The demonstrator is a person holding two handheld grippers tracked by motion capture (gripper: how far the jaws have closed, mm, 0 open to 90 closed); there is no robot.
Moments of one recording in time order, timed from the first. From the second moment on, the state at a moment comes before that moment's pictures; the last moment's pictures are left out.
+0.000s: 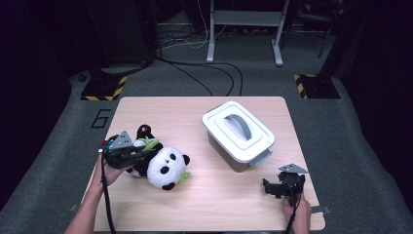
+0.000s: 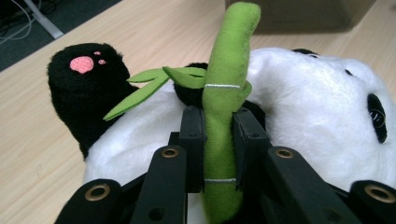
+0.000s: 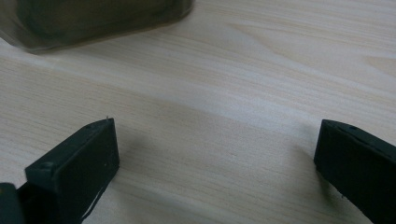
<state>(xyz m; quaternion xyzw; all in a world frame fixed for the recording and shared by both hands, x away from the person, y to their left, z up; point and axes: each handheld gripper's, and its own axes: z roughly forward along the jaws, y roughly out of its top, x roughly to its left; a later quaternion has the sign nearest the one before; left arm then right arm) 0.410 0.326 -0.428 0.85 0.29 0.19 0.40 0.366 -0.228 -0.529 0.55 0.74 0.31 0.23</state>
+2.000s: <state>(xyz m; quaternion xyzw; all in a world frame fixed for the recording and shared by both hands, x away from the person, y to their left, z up) 0.342 0.393 -0.532 0.76 0.51 0.22 0.33 0.368 -0.225 -0.529 0.54 0.74 0.31 0.23</state>
